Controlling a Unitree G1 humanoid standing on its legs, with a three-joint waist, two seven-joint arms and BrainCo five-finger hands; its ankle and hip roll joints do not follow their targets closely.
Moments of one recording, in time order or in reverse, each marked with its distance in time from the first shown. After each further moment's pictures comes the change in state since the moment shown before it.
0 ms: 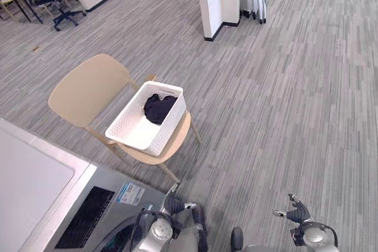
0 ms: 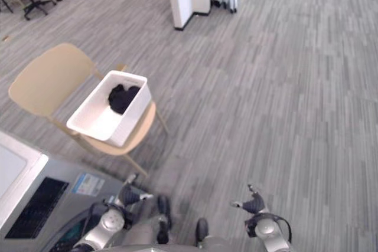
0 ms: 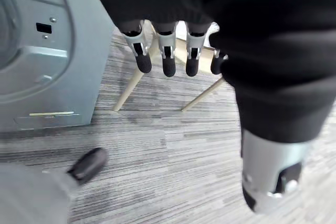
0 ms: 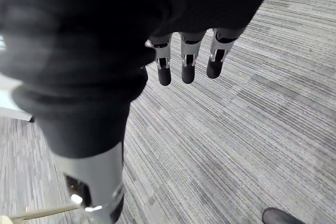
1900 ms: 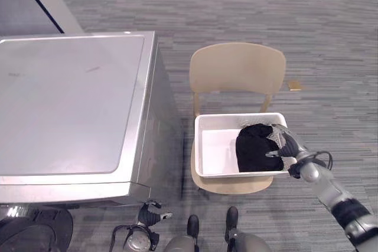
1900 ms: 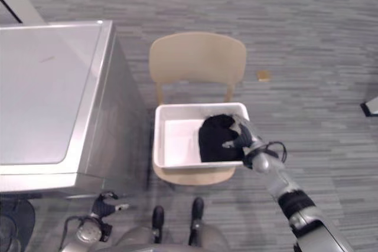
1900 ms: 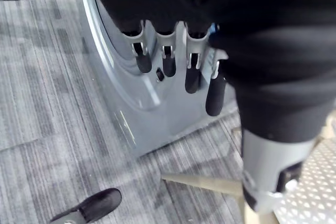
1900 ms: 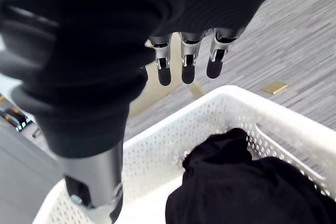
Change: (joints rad) left arm 0.088 0.091 0.120 -0.003 -0.035 0.018 0.020; right arm -0.398 -0.232 0.198 -0.243 -0.317 0.000 -0.008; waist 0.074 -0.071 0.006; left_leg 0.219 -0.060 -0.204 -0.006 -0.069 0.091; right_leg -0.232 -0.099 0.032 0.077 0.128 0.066
